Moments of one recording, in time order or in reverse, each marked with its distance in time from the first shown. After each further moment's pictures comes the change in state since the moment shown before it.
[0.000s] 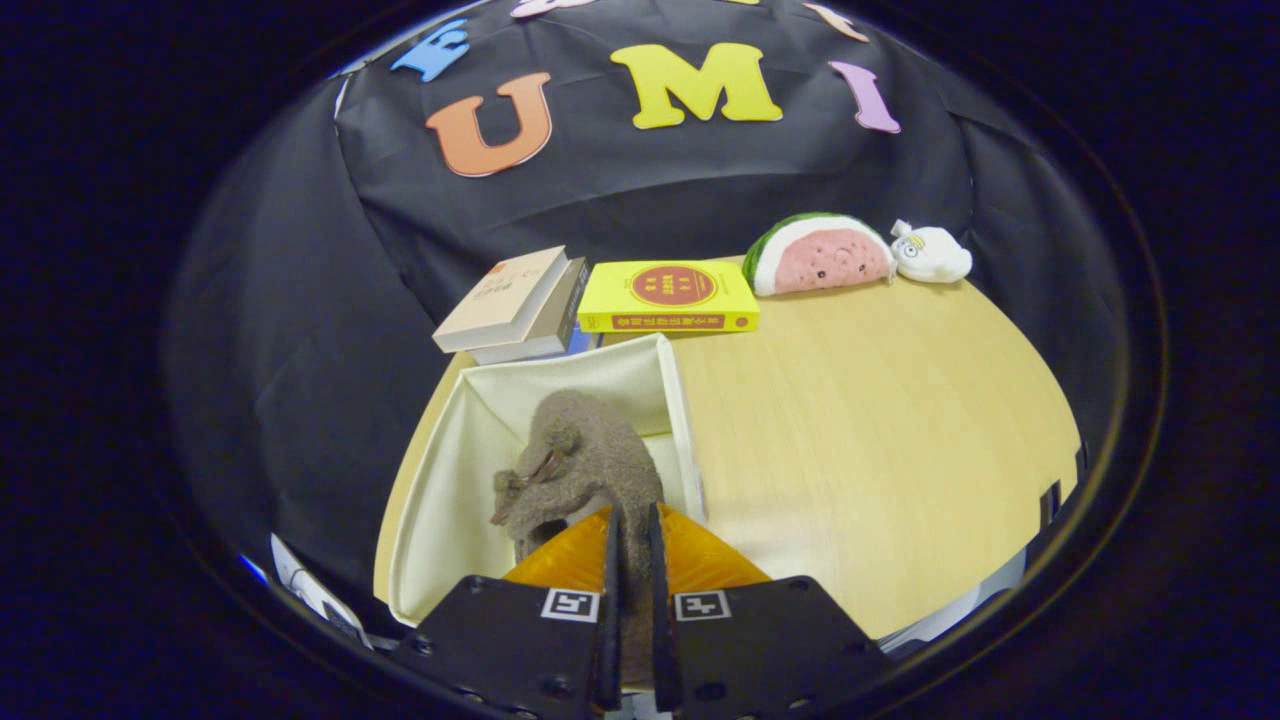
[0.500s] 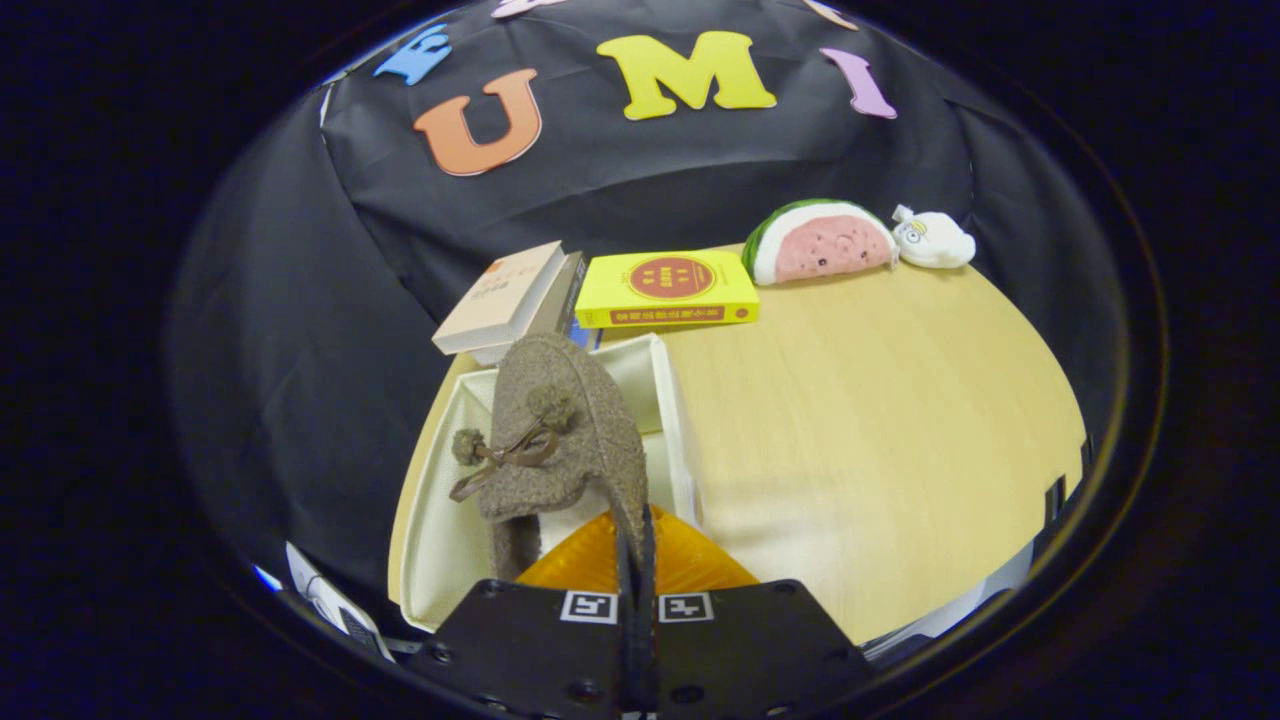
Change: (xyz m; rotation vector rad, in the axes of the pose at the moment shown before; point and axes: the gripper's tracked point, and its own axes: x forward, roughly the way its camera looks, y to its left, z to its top) arm 0.005 -0.005 0.004 0.043 0.049 0.015
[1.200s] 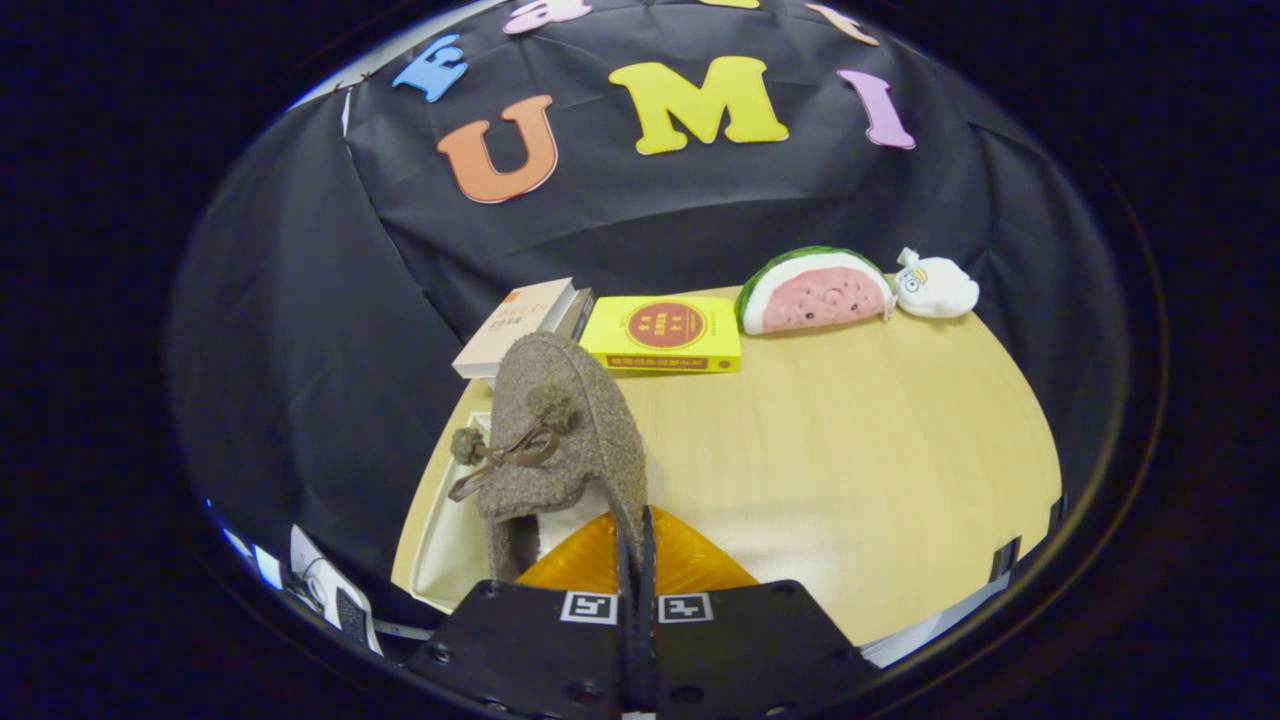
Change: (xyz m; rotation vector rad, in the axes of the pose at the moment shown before) arm -0.056 -0.033 0.052 -0.066 -0.031 0.077
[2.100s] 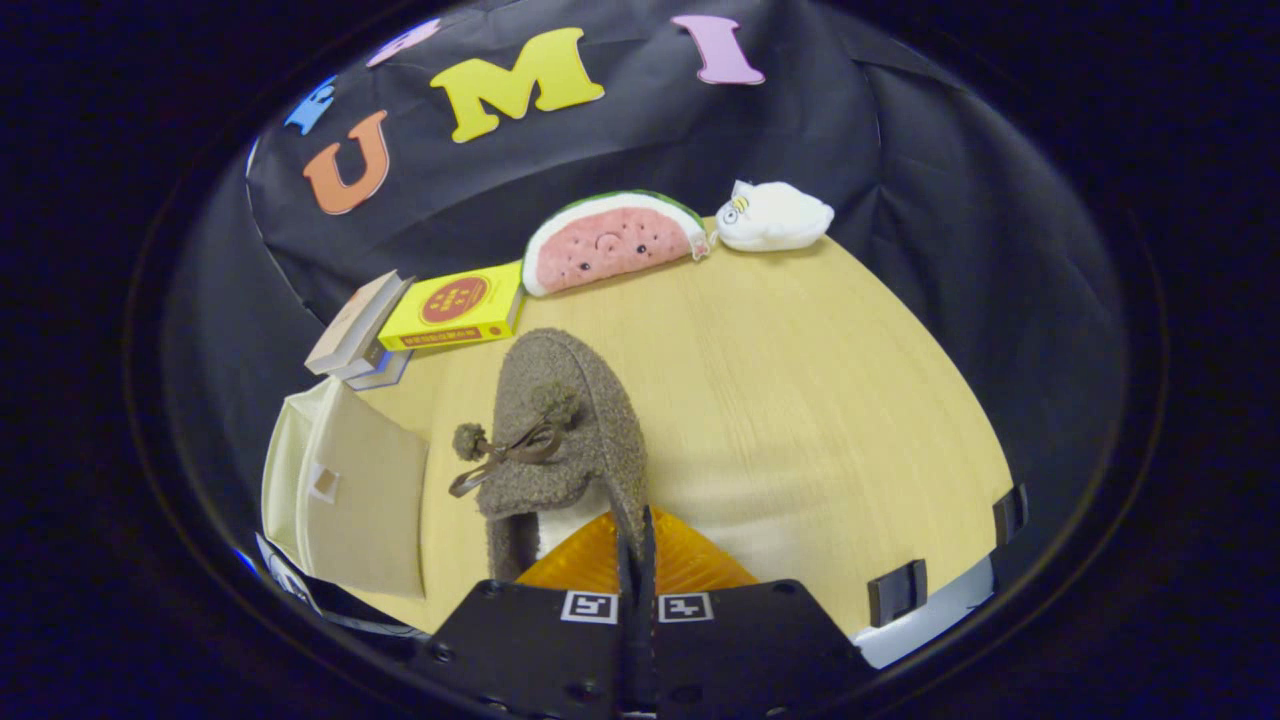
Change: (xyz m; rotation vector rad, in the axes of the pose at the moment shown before) arm -0.009 -0.284 -0.021 0.111 0.058 -0.183
